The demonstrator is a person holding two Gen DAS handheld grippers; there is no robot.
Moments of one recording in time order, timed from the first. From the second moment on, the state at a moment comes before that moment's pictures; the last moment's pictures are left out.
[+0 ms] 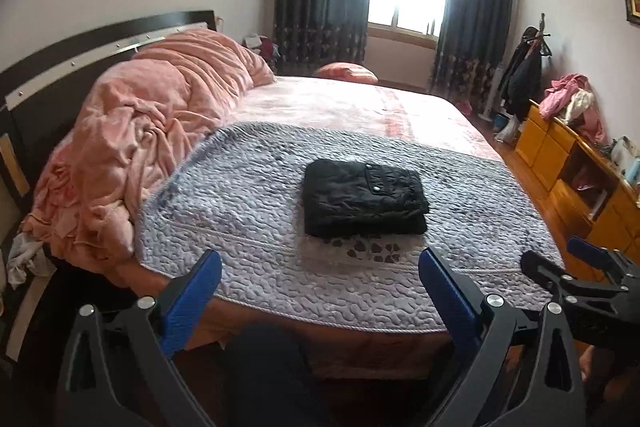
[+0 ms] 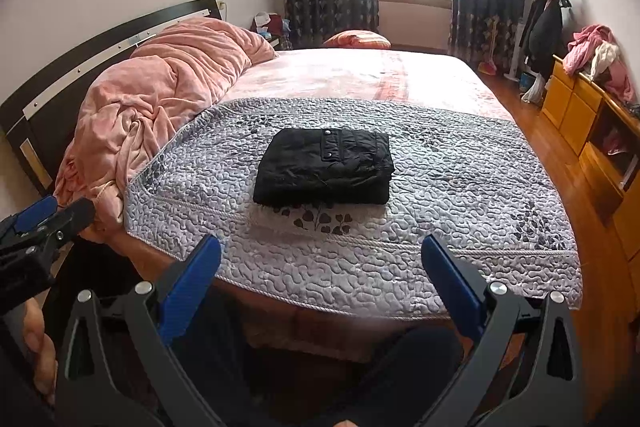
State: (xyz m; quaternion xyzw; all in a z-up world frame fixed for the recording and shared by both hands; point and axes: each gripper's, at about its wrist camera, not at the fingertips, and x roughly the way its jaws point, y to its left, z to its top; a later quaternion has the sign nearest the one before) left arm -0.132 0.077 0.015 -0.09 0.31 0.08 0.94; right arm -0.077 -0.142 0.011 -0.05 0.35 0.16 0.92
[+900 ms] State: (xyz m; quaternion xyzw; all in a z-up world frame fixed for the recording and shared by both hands) left arm -0.126 0.084 0.018 -0.10 0.29 0.07 0.95; right arm -0.067 -0.136 0.007 -0.05 0.35 0.15 0.92
